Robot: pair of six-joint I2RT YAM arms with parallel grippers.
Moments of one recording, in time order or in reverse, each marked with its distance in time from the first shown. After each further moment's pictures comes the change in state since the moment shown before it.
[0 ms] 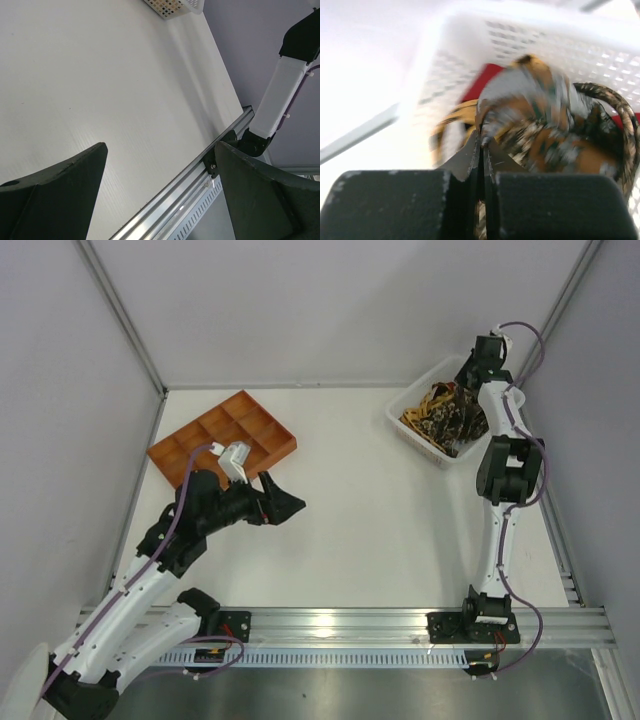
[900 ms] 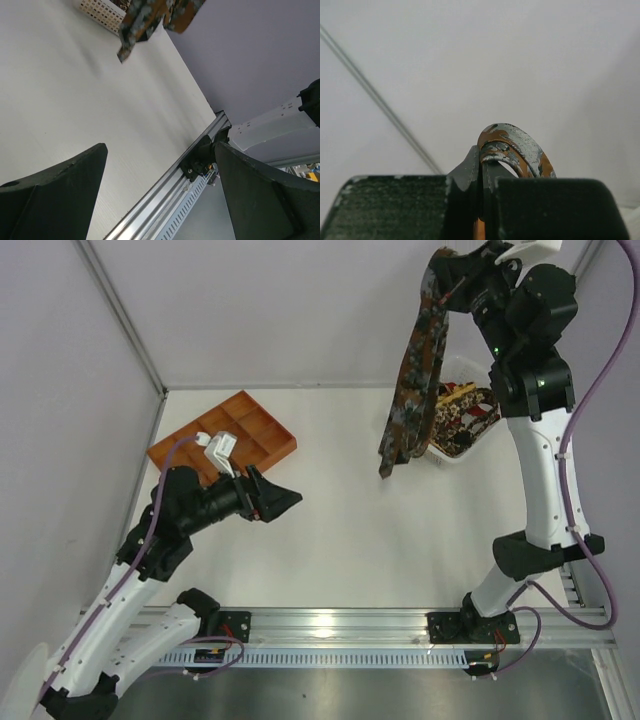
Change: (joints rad) left arm 0.000 -0.039 0.129 -0.025 0.069 -0.010; right arm 0.364 -0.758 0.105 0.004 -0.126 -0.015
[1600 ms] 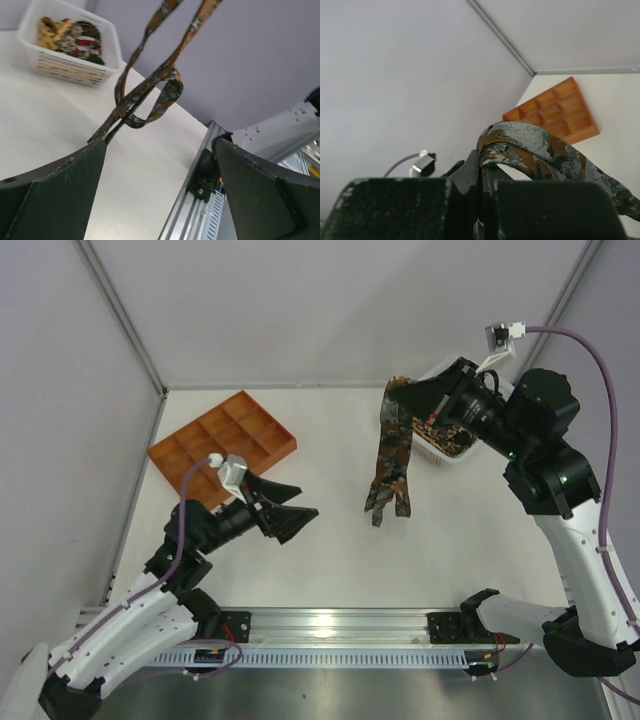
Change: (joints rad) left arm -0.092 -0.125 -0.320 0.549 -0.024 0.049; right arm 0.190 -0.534 -0.722 -0.073 -0.276 0.298
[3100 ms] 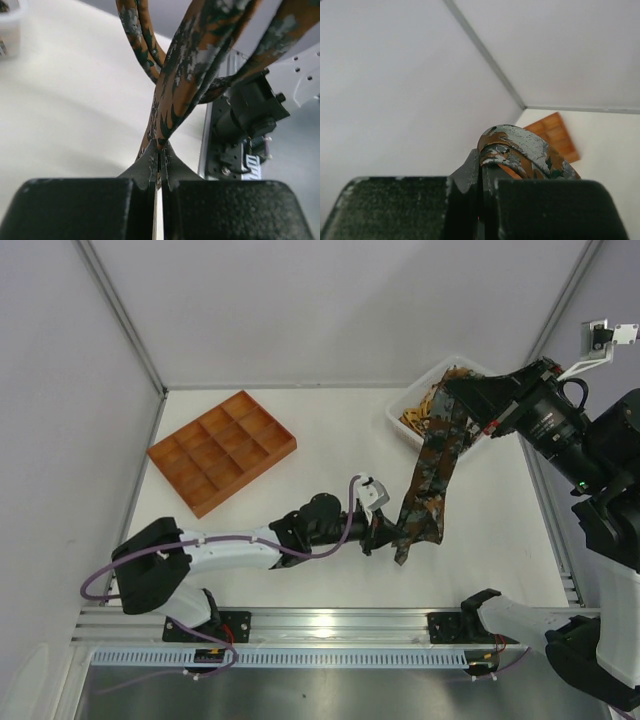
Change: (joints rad) left arm -0.496 0.942 0.230 0.480 -0.111 0.335; right arm -0.036 -0.083 0.282 -0.211 0.036 -0.058
